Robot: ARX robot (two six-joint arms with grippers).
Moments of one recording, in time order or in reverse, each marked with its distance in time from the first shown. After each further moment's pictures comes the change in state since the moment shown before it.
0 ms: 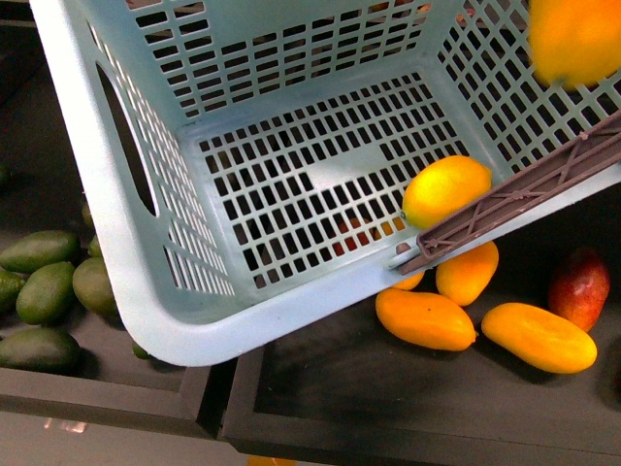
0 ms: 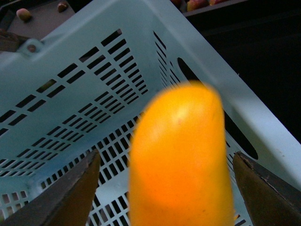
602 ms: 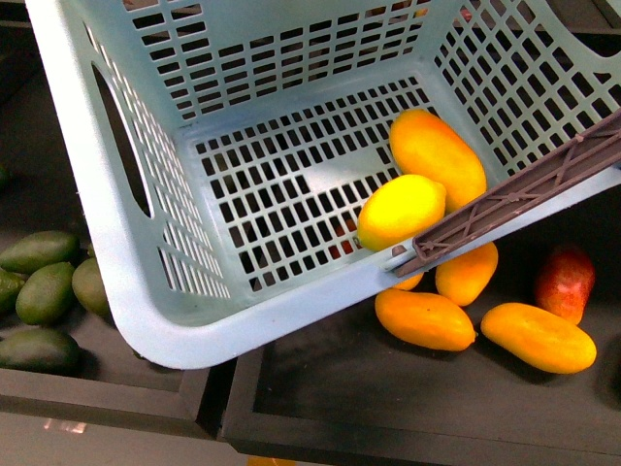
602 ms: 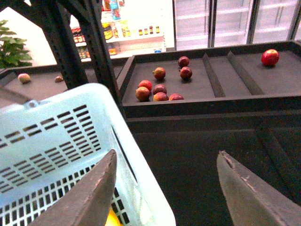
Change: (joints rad) left arm 0.000 0.000 -0.001 0.000 0.003 0.000; right arm -0.304 -0.531 -0.415 0.273 -0.176 -0.301
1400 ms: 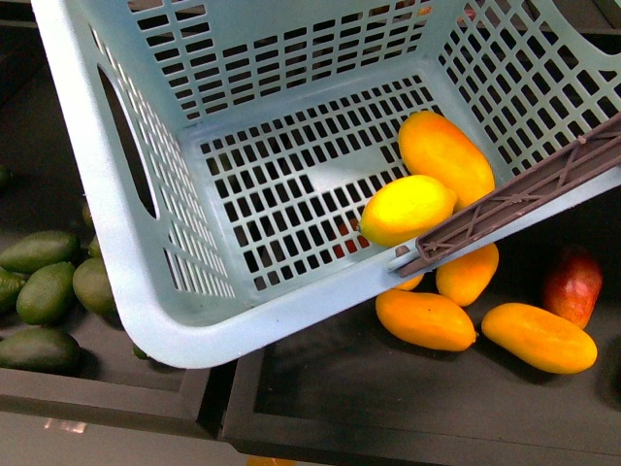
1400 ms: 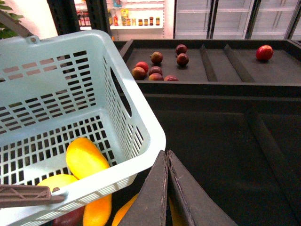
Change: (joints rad) left arm 0.000 0.000 0.000 0.000 -0.001 0.001; right arm -0.001 -0.366 -0.322 -0.064 -0.005 -0.089
